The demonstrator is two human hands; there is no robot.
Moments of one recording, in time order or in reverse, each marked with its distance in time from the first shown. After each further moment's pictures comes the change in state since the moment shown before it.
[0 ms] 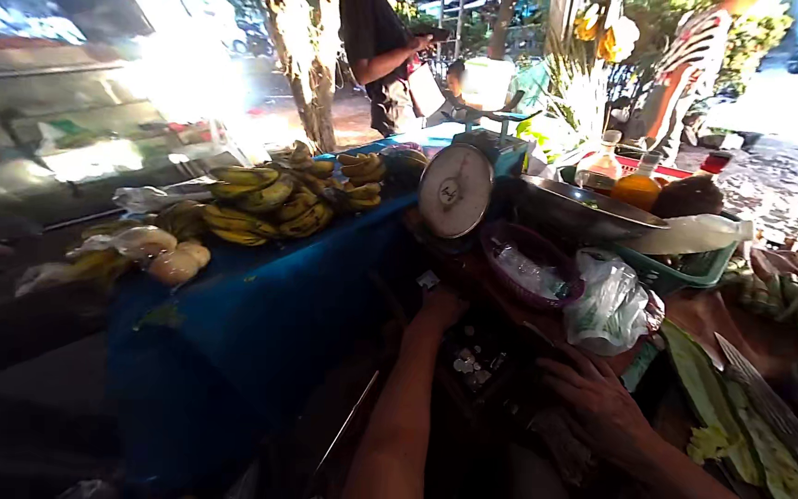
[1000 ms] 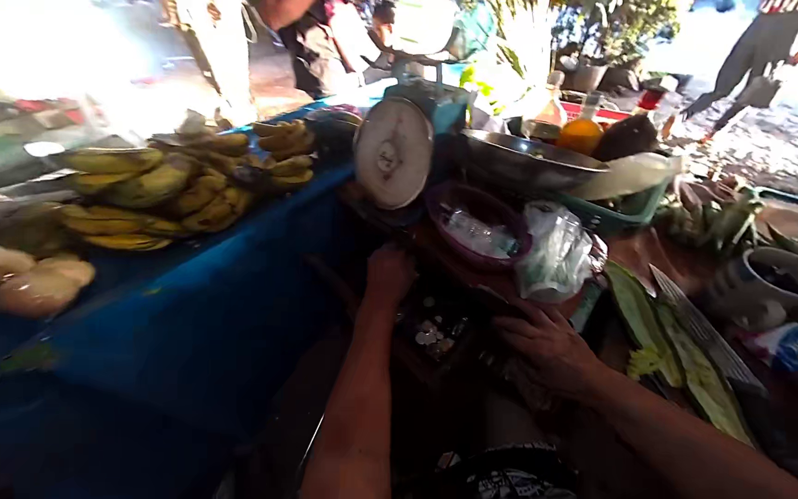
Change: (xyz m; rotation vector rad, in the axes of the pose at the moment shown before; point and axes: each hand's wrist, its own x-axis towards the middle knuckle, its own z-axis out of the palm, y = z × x) left_hand 0.006 -0.008 0.004 0.018 0.412 0.153; right_hand -0.002 -0.002 -0.010 0.066 -0.079 0.047
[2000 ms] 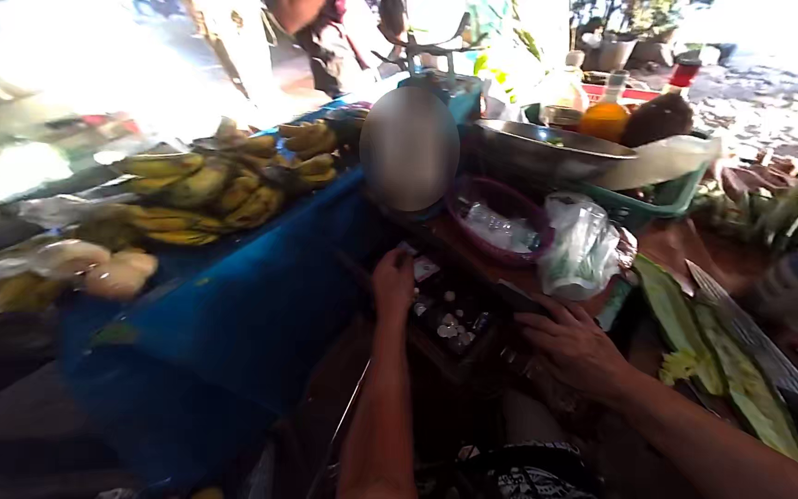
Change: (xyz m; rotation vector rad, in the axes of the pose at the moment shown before) left_hand -0.045 0.009 -0.032 -0.549 0.204 -0.449; right_hand 0.001 0.001 0.006 -0.002 0.025 -0.013
